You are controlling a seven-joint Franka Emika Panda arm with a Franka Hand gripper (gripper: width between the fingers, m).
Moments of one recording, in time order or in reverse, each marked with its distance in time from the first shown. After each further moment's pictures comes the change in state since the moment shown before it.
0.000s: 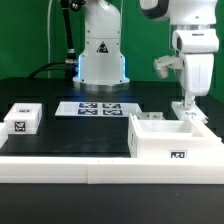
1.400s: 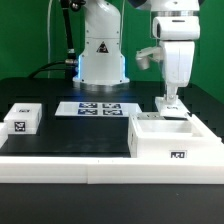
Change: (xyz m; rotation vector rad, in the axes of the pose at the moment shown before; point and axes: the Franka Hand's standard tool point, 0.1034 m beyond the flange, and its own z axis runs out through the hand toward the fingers) arm -0.040 0.035 -0.015 -0.021 -0.007 0.015
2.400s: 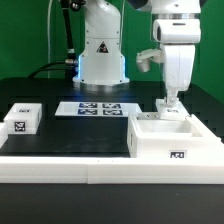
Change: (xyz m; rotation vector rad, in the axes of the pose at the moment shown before) arm 0.003 0.006 0.004 0.013 -0.001 0.015
